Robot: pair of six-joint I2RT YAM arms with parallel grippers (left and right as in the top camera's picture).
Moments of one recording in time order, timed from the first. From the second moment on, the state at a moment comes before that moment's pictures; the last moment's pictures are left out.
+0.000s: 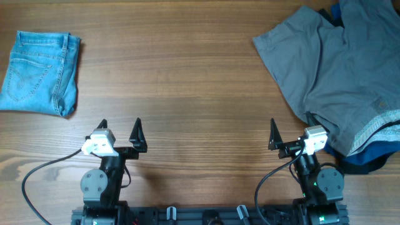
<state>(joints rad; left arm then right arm) -0.03 0.01 0.02 -0.07 0.04 -0.26 0.12 0.01 0.01 0.00 -0.07 -0.01</state>
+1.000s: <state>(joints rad) -0.03 0.66 0.61 -0.50 0.04 -0.39 0.11 0.94 0.93 -0.85 0.03 0.01</state>
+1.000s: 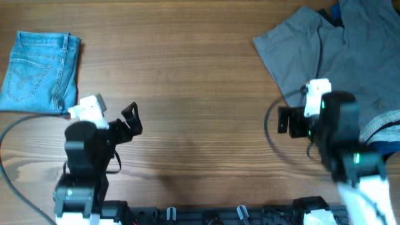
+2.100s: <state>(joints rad) -0.03 0.77 0.66 -0.52 0.05 -0.39 -0.08 1.70 1.33 -1.27 0.16 0.11</state>
